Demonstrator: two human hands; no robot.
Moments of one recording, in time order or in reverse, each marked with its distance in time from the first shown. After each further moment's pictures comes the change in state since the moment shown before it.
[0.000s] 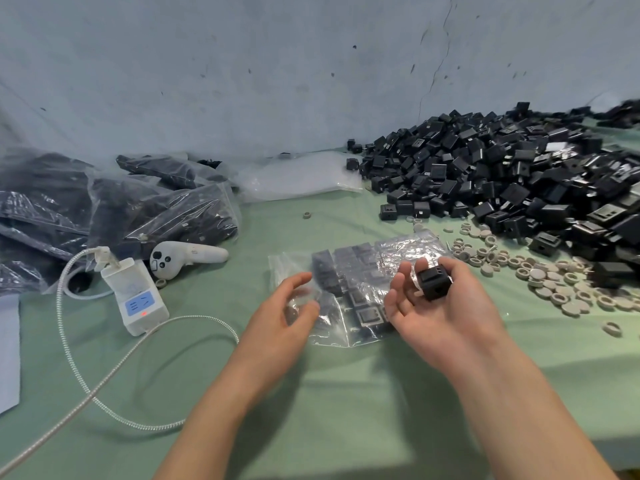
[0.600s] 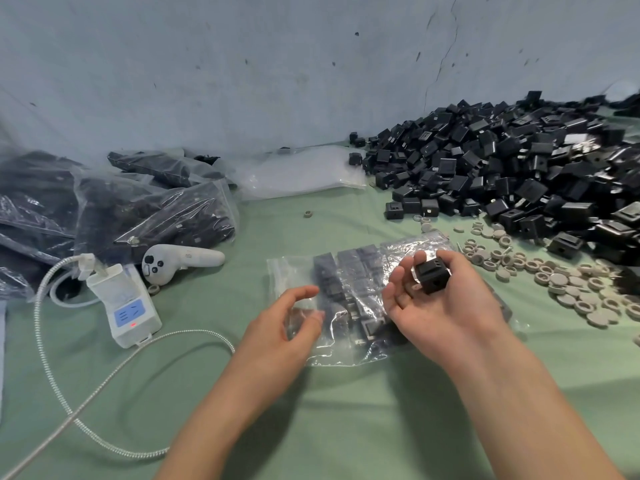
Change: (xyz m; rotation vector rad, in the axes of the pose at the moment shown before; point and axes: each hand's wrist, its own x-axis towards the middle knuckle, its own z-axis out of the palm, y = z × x) left_hand 0.012 -0.013 -0.001 0.054 -0.059 -0.001; right_hand 0.021 -0.001 0.015 0.014 -0.010 0.027
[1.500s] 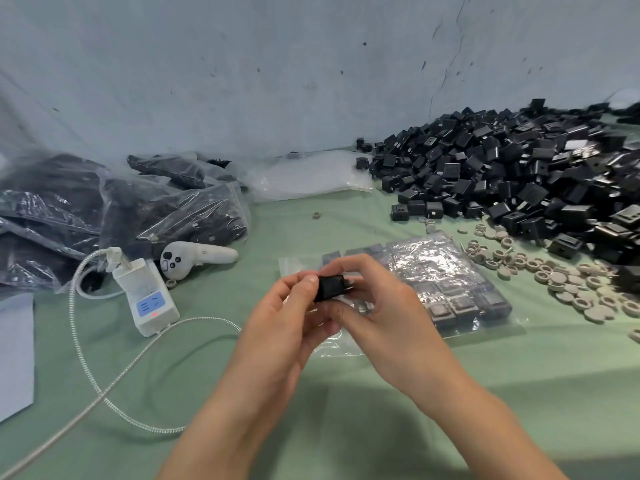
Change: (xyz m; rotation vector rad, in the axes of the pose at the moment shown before) left_hand -0.031 0.059 -0.003 -0.870 0.049 -0.162; right_hand -0.036 0.054 0.000 -1.387 -0.507 -0.796
